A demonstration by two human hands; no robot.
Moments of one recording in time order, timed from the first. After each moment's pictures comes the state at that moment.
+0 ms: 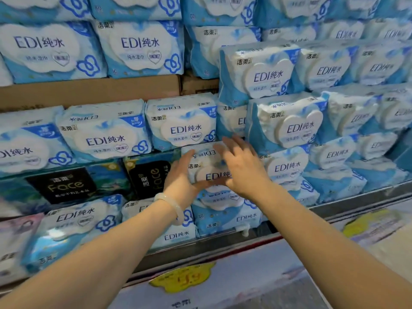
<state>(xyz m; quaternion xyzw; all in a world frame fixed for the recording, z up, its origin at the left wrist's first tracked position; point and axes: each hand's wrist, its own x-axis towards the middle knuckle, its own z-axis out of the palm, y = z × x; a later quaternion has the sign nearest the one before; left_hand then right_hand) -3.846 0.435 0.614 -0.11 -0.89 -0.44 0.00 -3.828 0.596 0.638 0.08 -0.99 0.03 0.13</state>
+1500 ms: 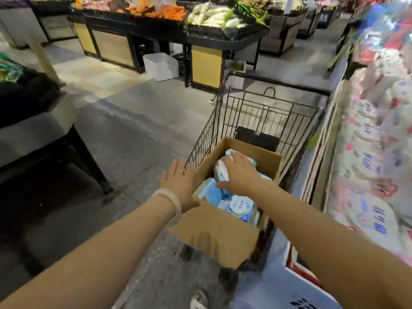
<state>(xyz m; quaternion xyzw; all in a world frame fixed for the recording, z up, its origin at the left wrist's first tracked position) -3.711 -0.383 0.555 0.26 -0.95 -0.10 -0.11 -3.840 -0.266 0.558 0.41 -0.90 0.03 -0.12</state>
